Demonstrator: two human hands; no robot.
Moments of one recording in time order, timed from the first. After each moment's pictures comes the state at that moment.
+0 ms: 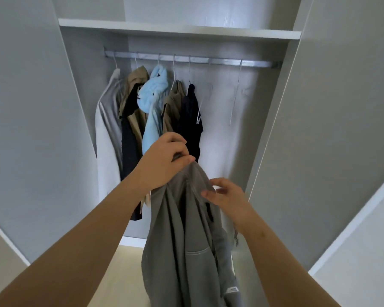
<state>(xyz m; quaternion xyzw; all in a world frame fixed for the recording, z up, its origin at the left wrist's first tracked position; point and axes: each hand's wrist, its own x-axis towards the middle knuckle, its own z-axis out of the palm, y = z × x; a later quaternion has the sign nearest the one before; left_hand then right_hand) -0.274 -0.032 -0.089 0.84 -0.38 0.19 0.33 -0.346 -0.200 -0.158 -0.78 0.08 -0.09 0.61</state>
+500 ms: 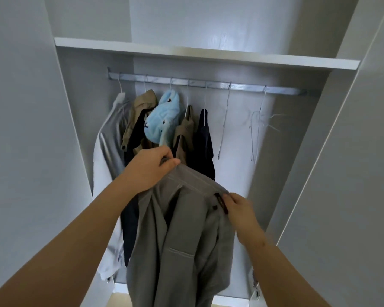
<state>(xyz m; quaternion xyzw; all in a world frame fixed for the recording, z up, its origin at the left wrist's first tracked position) -0.077 0.015 -0.068 0.87 -0.32 0.16 0.33 -0.152 -0.189 -0.161 -0.78 0.19 -0.14 0.58</state>
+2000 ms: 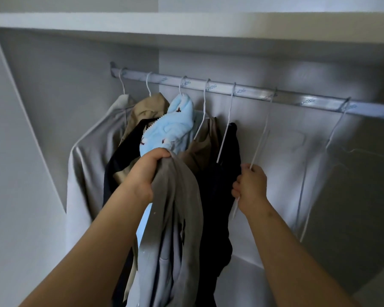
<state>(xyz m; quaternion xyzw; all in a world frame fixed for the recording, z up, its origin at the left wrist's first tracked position) 0.113 -0.117 -0.071 0.51 0.12 -0.10 0.85 0.138 -0.312 -0.109 -0.60 0.16 -0.11 0.78</state>
